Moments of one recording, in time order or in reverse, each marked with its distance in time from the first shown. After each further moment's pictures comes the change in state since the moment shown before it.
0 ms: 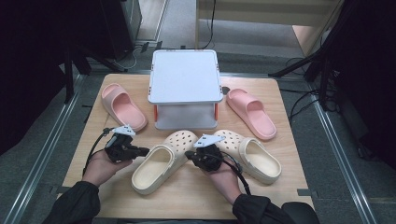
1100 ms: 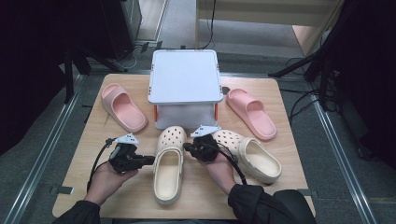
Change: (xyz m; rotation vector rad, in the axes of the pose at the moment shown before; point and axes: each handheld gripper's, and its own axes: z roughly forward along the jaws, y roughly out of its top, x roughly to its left) left arm -0.037 -0.009 0.004 -0.046 -0.008 -0.087; right arm -0.015 0.019 0.017 0.001 -0.024 0.043
